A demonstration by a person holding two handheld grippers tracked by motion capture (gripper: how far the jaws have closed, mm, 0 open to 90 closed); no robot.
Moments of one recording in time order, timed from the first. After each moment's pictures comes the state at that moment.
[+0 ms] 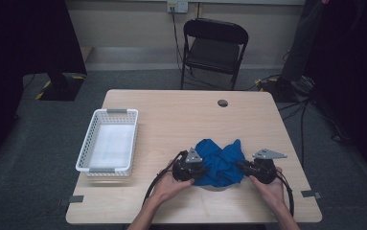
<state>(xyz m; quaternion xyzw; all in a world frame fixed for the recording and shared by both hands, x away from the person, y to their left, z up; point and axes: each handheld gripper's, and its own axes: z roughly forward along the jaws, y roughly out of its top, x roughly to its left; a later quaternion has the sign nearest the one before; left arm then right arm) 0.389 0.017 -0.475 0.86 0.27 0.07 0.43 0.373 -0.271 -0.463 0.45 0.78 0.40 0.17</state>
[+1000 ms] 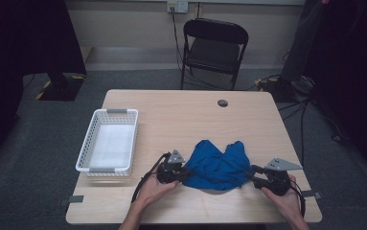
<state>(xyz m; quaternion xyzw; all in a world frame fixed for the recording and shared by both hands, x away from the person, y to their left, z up) 0.385 0.061 -0.484 0.85 0.31 0.05 0.42 0.336 -0.298 -0.454 0.41 0.80 0.41 0.18</state>
